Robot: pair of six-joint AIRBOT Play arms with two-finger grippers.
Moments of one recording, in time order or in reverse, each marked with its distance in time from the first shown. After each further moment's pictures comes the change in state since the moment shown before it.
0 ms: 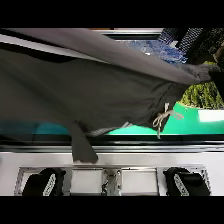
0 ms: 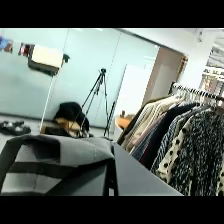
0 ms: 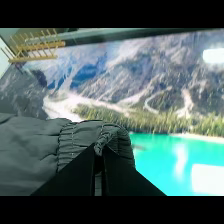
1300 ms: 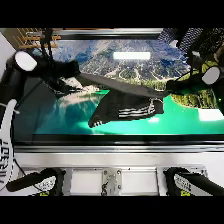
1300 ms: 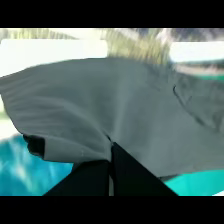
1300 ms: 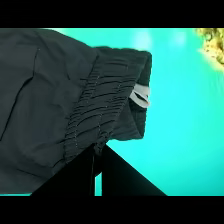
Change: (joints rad) left arm -0.203 -0.761 -0.108 0.246 -0.325 -0.076; right arm 0.001 -0.664 -0.157 -0.325 -0.068 -0.036
